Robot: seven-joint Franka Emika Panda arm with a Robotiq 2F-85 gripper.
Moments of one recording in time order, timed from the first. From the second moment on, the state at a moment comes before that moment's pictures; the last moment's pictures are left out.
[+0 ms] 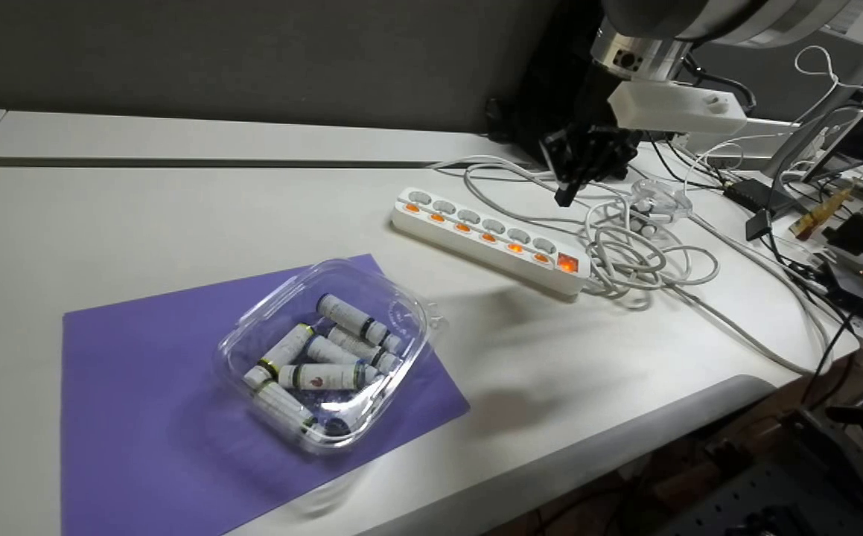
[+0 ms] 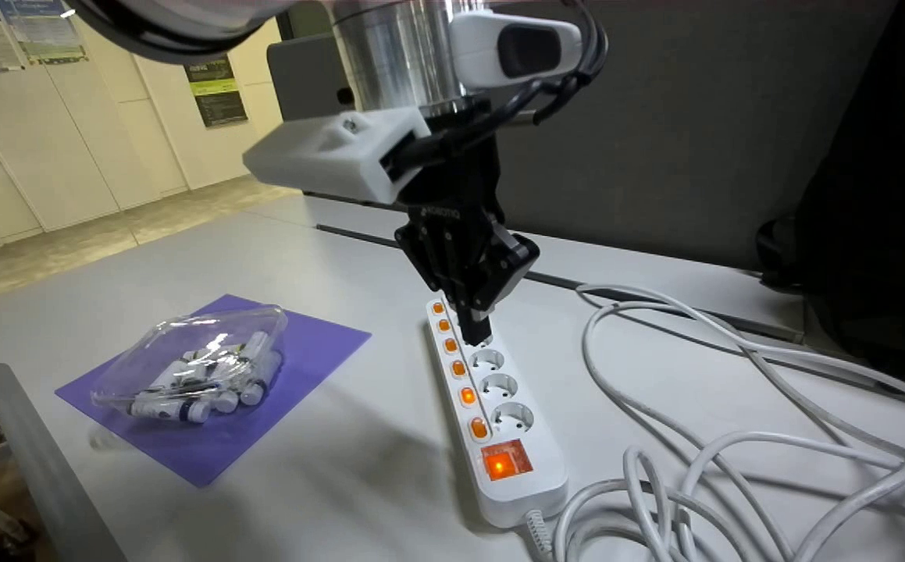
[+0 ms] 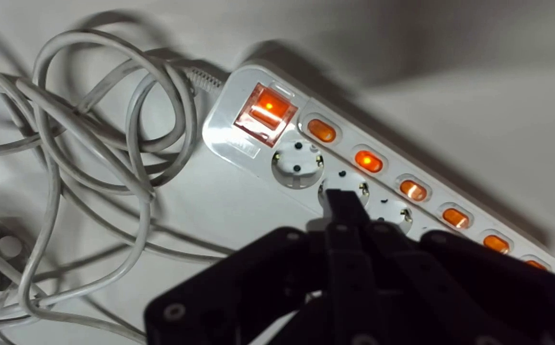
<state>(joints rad) -0.13 0.22 -0.11 -2.38 -0.08 2.68 0.02</state>
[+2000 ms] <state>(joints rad) -0.11 0.47 -0.07 -2.28 -0.01 2.80 -0.05</state>
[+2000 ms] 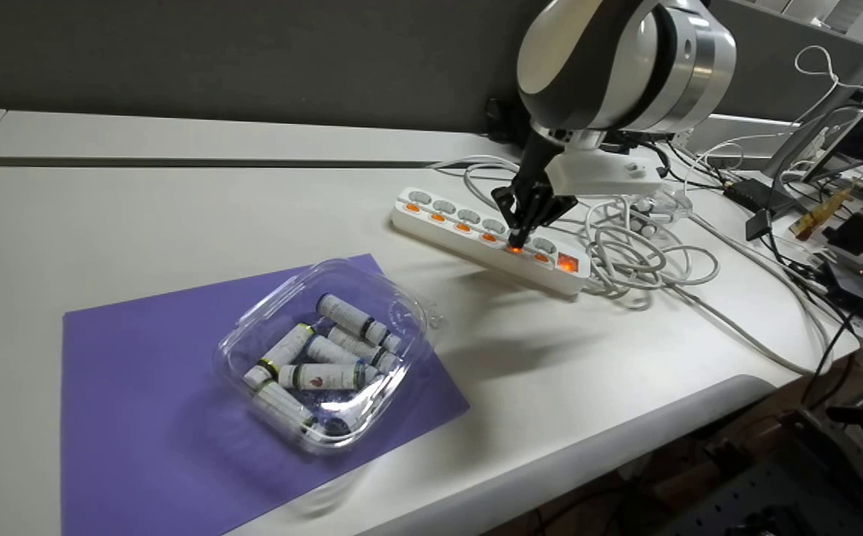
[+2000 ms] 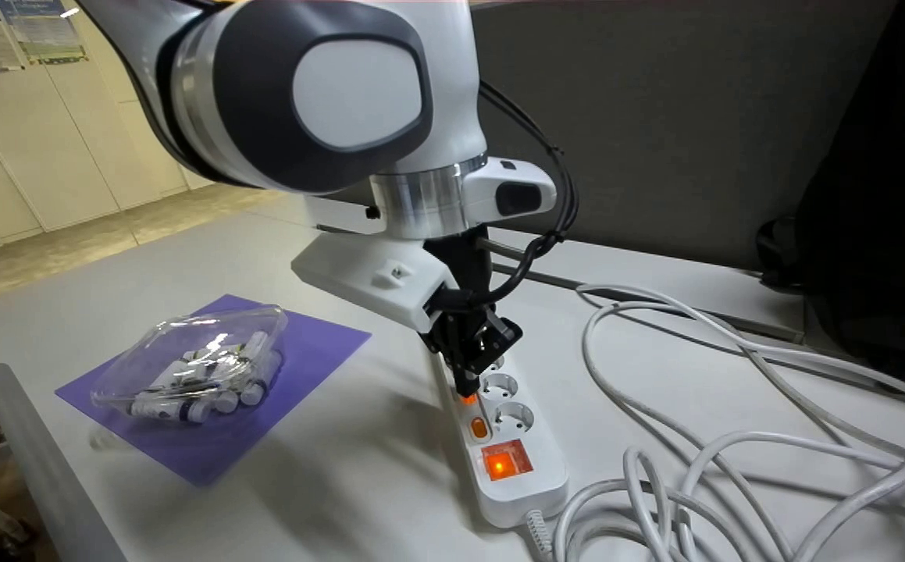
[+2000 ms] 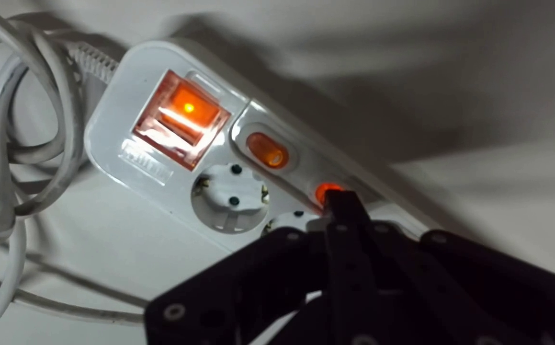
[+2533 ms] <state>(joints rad) -0.12 0.47 -0.06 -2.28 0.00 2.80 -0.06</state>
